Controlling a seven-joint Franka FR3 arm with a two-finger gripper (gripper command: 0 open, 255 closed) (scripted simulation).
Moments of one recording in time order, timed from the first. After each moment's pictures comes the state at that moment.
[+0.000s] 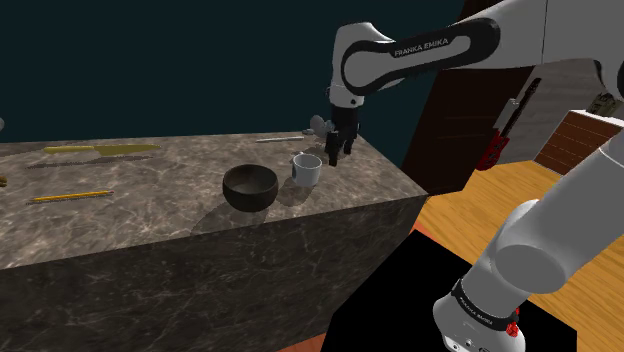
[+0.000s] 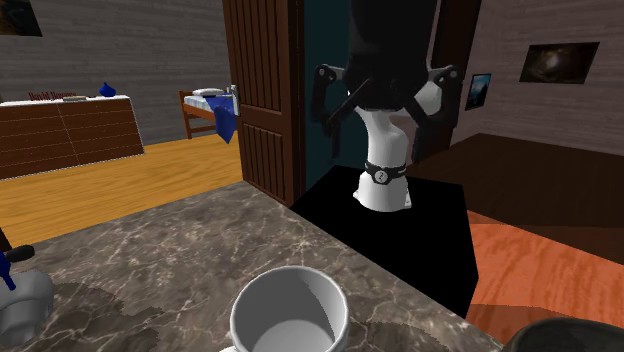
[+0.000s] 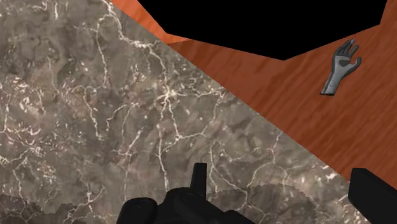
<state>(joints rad) -0.01 -0.18 0.12 -2.17 0.00 1.89 -0.11</state>
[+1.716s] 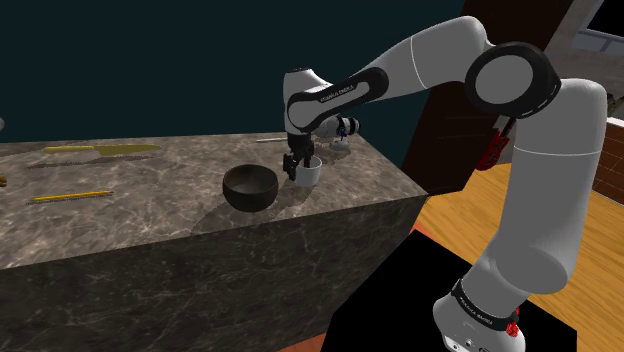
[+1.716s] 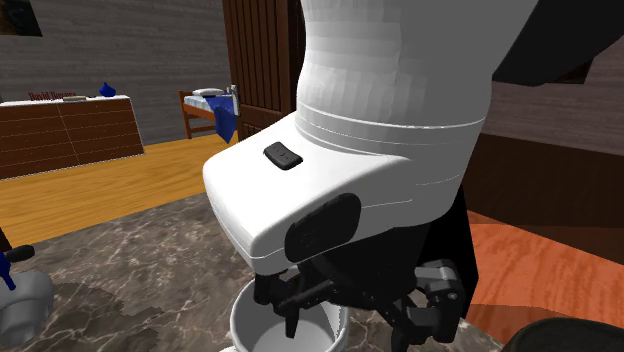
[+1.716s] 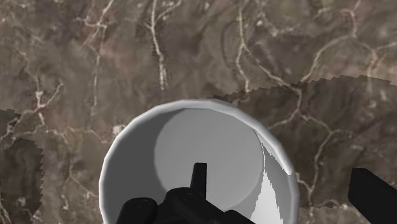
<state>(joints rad) 0.01 0.36 0.13 -1.82 -0.13 2.08 -0.04</state>
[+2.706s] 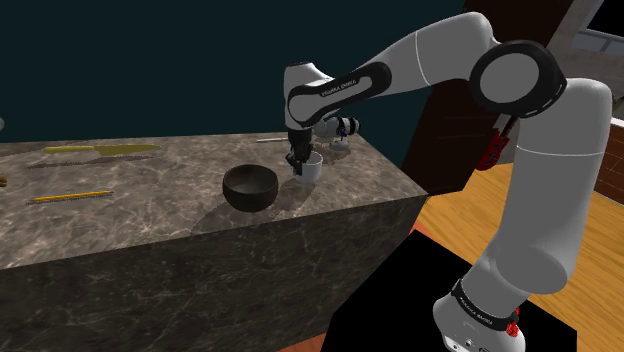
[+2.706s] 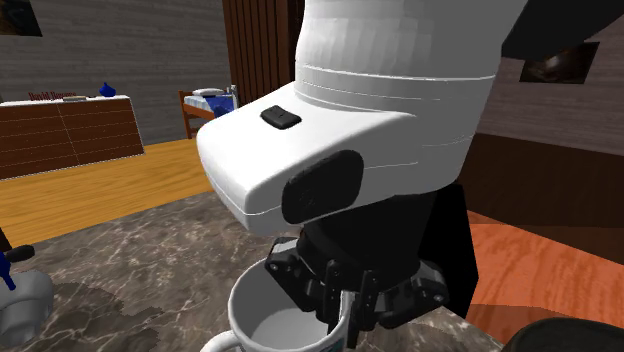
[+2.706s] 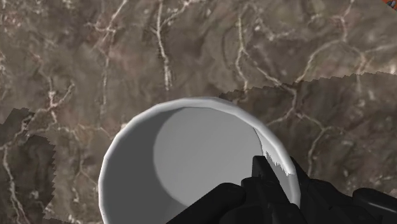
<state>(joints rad) 0.01 0.34 0.13 -1.80 -0.13 2.04 -0.04</state>
